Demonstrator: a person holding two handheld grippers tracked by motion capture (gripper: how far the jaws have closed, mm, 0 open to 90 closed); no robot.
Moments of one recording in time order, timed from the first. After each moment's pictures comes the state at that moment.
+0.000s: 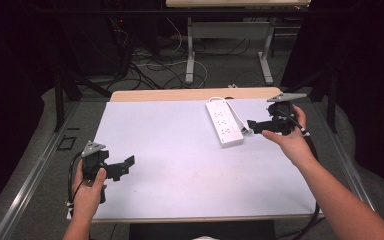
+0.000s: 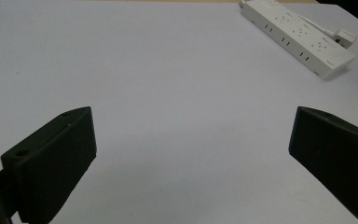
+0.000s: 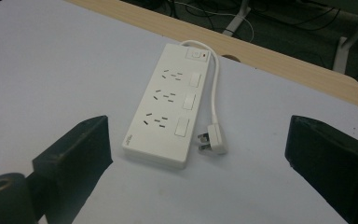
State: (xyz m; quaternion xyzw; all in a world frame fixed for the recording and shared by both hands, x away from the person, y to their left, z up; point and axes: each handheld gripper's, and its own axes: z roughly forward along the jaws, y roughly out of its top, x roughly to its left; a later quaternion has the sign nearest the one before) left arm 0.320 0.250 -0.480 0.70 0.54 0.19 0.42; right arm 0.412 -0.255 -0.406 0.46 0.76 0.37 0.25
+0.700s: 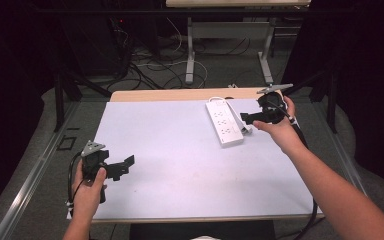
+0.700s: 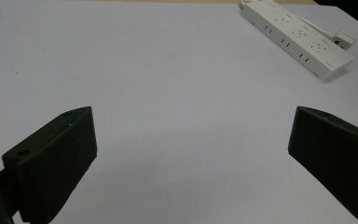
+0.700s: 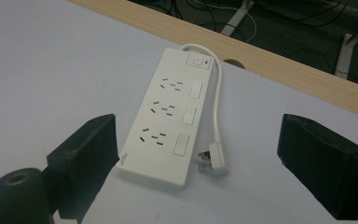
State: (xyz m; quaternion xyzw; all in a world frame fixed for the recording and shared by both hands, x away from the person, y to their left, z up) left arm 0.320 0.251 -0.480 0.70 0.54 0.19 0.42; right arm 0.445 -0.238 -0.406 0.47 0.77 0.36 0.24
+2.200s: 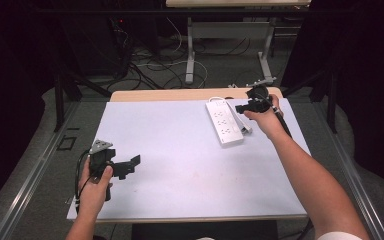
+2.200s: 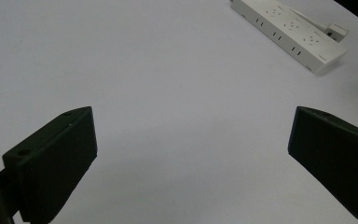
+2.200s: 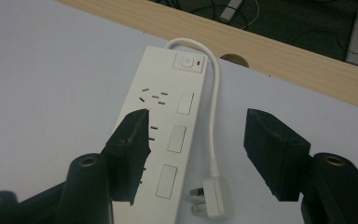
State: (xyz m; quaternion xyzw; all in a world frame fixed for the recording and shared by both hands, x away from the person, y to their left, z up) left arm 0.329 0.237 -0.485 0.71 0.53 0.18 0.42; right arm 0.513 -0.227 -0.442 0.49 0.77 0.34 0.21
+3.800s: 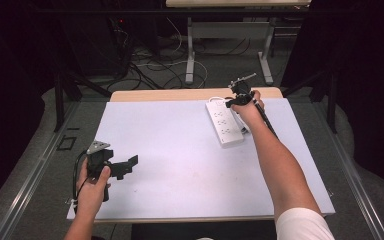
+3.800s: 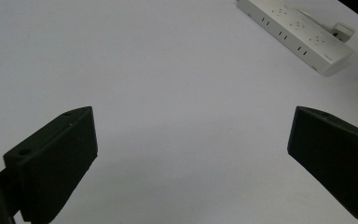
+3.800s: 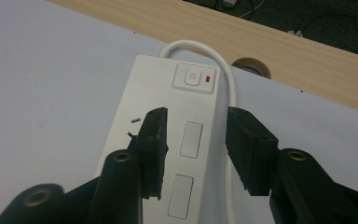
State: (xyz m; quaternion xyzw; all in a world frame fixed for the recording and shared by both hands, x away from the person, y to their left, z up) left arm 0.329 0.244 -0.487 0.71 0.54 0.18 0.42; right arm 0.574 -0.196 -0.477 0.51 0.78 0.32 0.19
